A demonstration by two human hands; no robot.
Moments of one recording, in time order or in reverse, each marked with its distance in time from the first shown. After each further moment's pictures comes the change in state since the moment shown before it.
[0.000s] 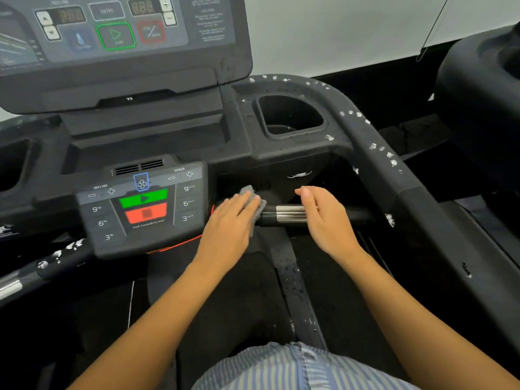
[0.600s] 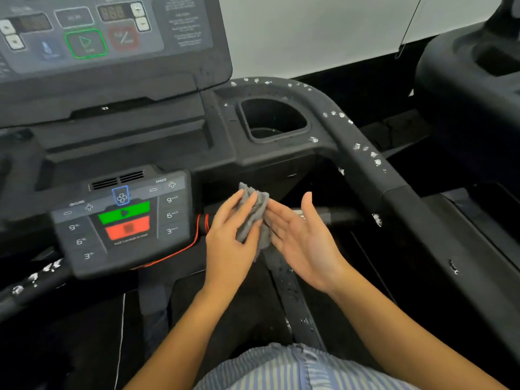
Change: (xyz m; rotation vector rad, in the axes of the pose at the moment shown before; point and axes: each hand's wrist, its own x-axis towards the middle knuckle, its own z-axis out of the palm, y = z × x) left_hand 0.003 0.044 -0.010 -0.698 0.238 -0.341; right_hand -0.027 -0.037 -0.002 1.069 -0.413 0.391
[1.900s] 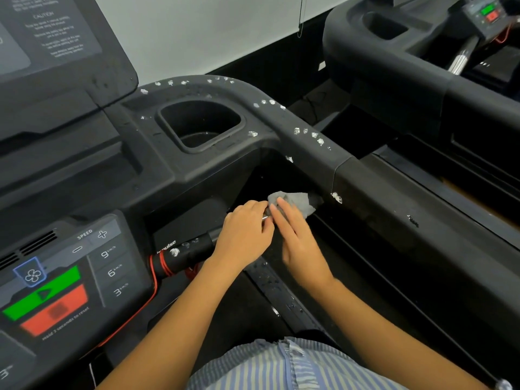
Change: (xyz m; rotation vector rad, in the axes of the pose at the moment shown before) left_hand 0.057 -0.008 0.070 0.328 -0.726 0.236; right_hand 0.020 0.082 -0.075 -1.469 0.747 -0.604
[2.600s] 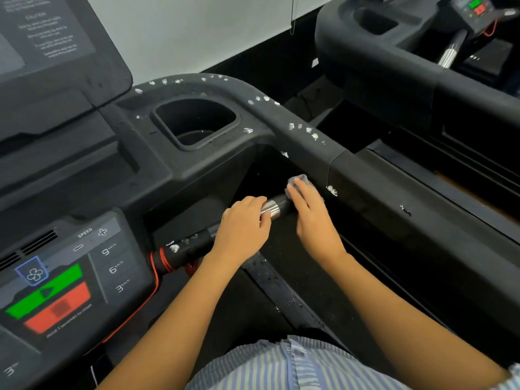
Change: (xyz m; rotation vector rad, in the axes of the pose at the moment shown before) left_hand -0.003 0.003 -0.001 0.047 -0.009 -0.009; right_hand 0.019 0.025 -0.021 -0.155 0.040 0.083
